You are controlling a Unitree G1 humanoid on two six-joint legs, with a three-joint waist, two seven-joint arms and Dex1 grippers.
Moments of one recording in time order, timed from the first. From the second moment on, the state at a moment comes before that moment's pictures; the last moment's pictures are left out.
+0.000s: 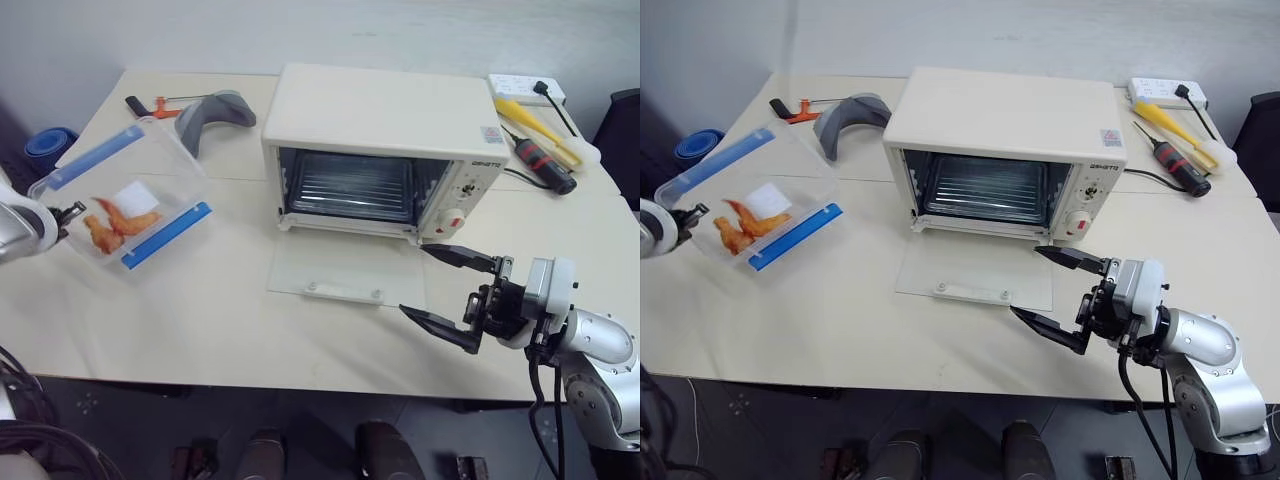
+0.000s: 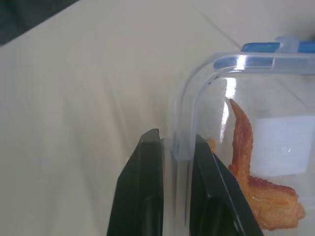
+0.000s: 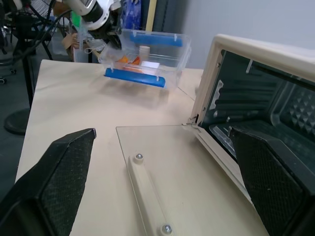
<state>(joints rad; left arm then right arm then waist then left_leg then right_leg) -0.78 1.09 0.37 0.40 -1.49 1.26 0.74 -0.04 -0.65 -0.20 -0.45 0.65 0.10 1.01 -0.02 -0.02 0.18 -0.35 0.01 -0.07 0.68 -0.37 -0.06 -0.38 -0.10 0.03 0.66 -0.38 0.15</state>
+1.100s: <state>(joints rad) -1.24 0.58 -0.02 0.45 -1.16 1.62 0.37 0.19 -0.66 -0.34 -0.61 0.65 0.16 0.86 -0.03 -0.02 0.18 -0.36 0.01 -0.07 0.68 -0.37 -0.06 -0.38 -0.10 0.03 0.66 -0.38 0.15</state>
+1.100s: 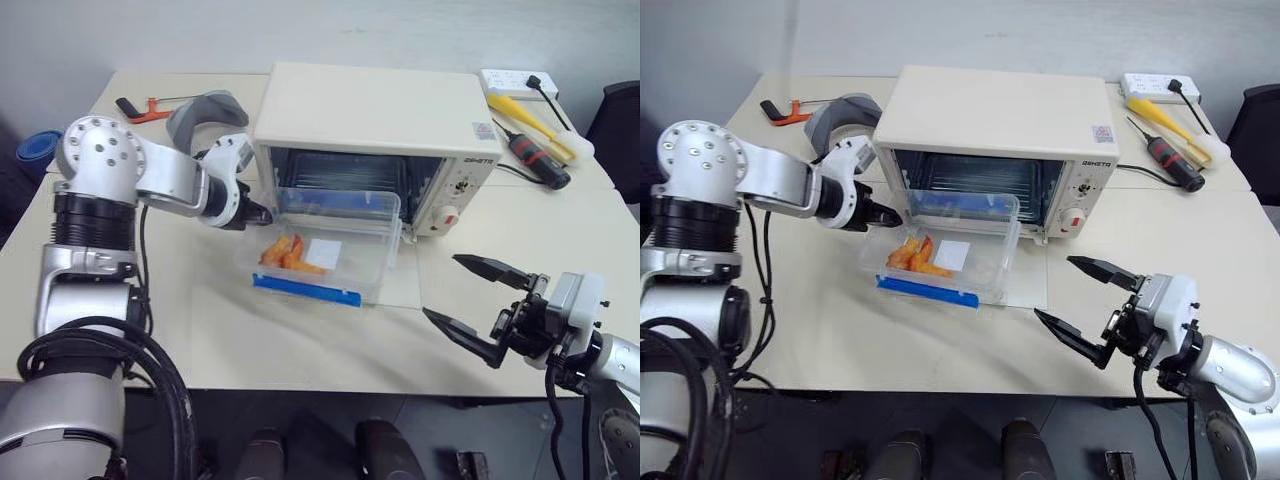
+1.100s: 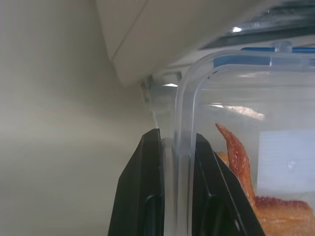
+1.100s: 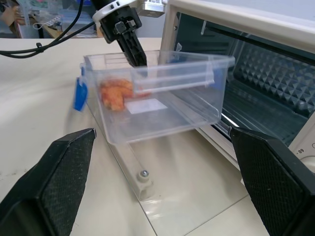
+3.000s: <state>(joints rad) -0.58 0.49 -0.10 0.06 -0.39 0.49 -0.80 -0.32 -0.52 0.10 -0.33 0.33 0.43 0.59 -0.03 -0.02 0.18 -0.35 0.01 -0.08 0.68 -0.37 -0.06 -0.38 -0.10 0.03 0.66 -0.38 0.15</state>
